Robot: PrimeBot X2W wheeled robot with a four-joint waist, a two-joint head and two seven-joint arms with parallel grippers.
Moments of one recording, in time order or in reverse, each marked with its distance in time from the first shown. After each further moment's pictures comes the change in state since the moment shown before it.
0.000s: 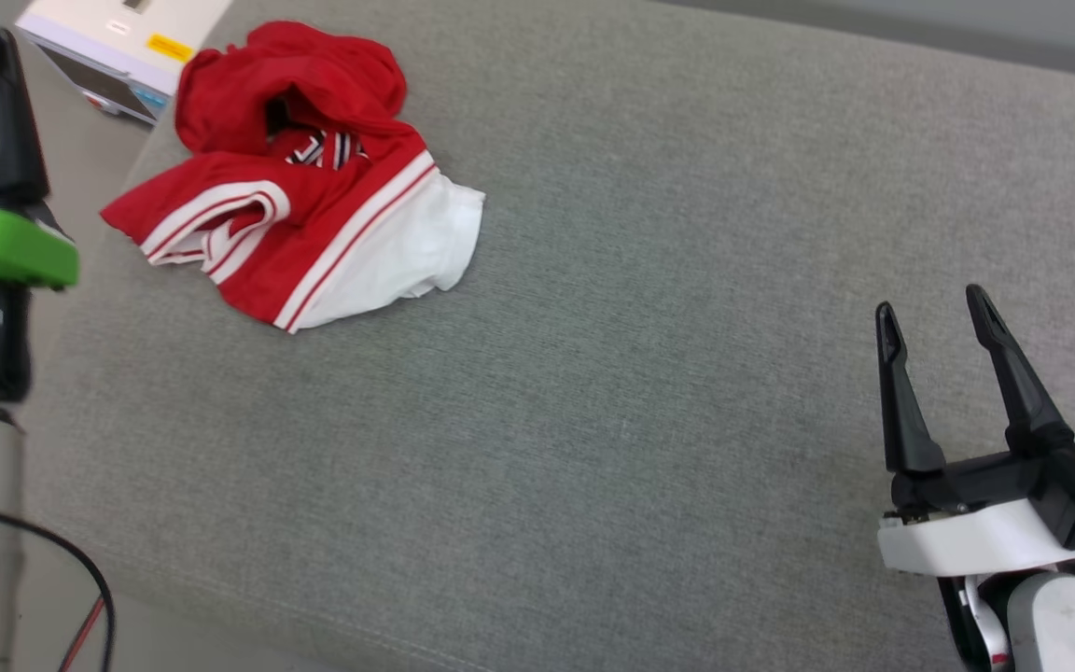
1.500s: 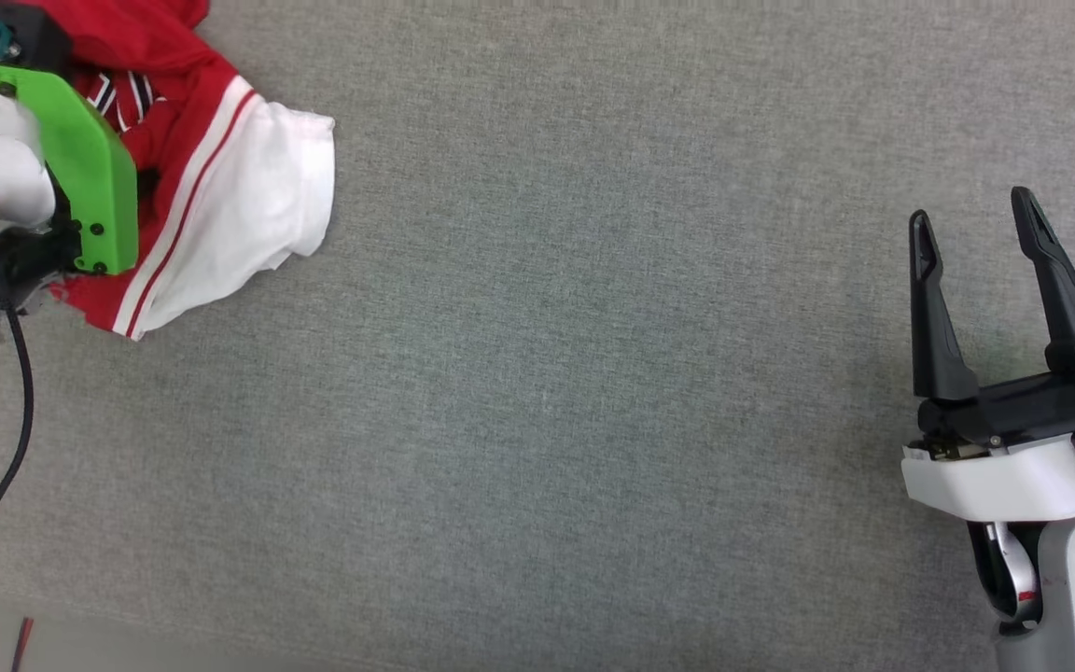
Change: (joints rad) left arm -0.438 0.267 -0.874 0.258 -0.599 -0.002 0.832; right arm -0.121 -0.034 -0.002 -0.052 0.001 0.000 -0.001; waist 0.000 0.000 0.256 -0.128
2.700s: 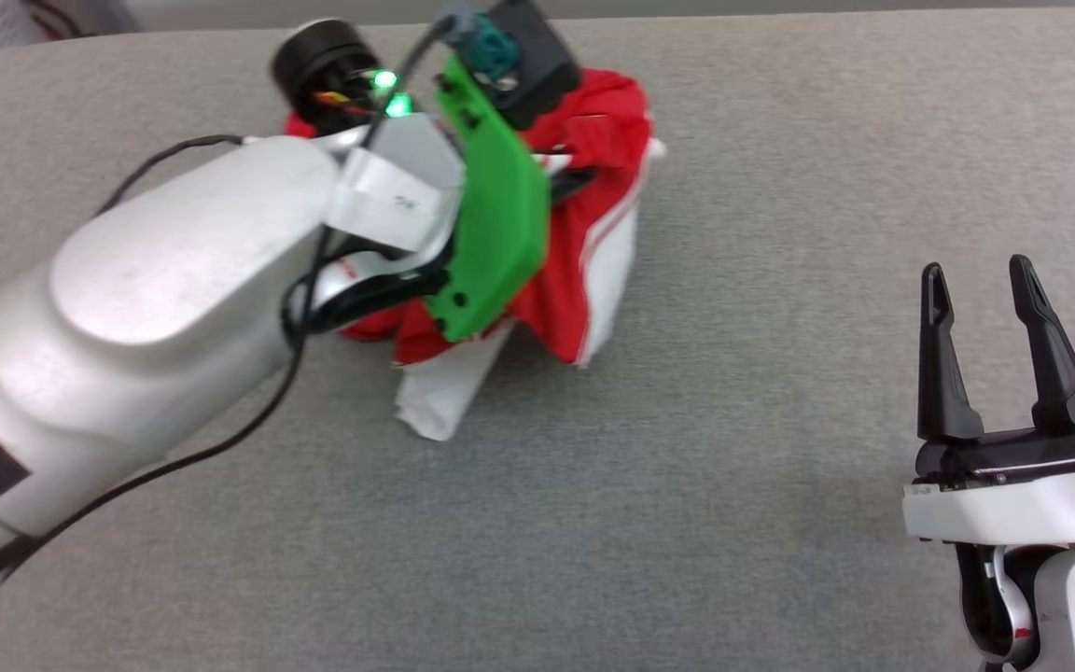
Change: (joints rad) left arm -0.250 -0.125 -0.442 -0.548 -0.055 0.000 -0.140; right arm 0.076 0.046 -0.040 0.051 0.141 0.000 0.000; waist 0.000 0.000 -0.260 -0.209
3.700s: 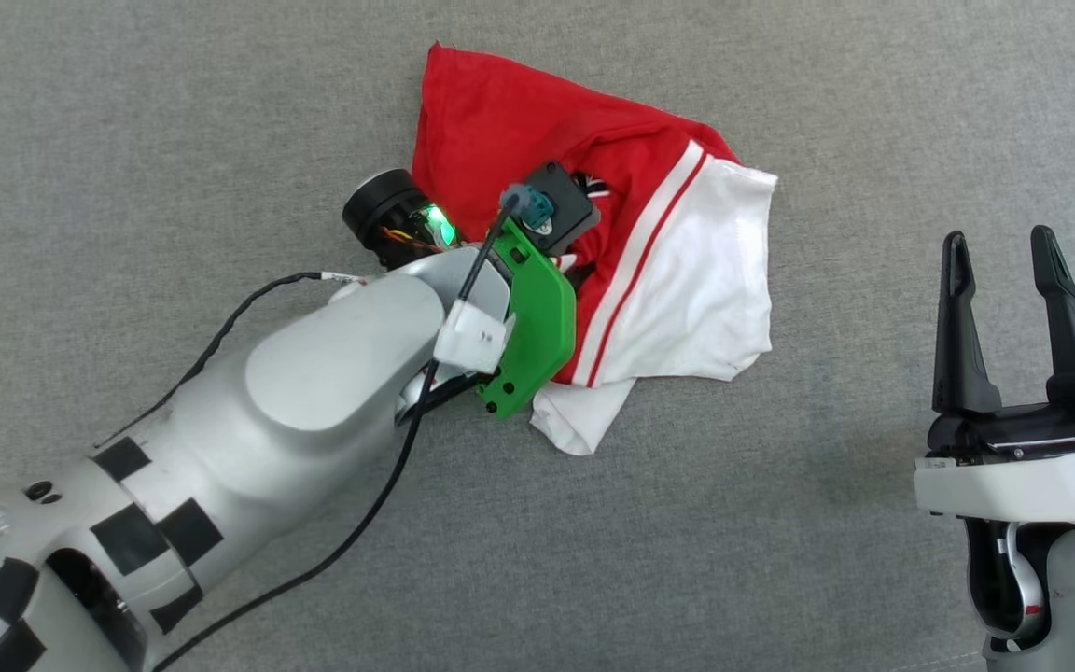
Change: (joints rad) left arm 0.219 -0.225 -0.009 0.360 0.216 0.000 -0.218; right arm -0.041 0.000 -0.016 -0.003 0.040 0.000 0.000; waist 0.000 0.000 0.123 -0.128
